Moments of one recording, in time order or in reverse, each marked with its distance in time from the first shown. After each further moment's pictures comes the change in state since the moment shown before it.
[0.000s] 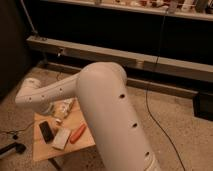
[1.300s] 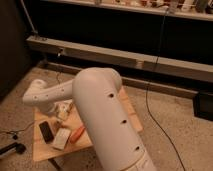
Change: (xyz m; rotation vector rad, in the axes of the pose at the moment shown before) arm 0.009 0.010 0.051 -0.063 -0.071 0.039
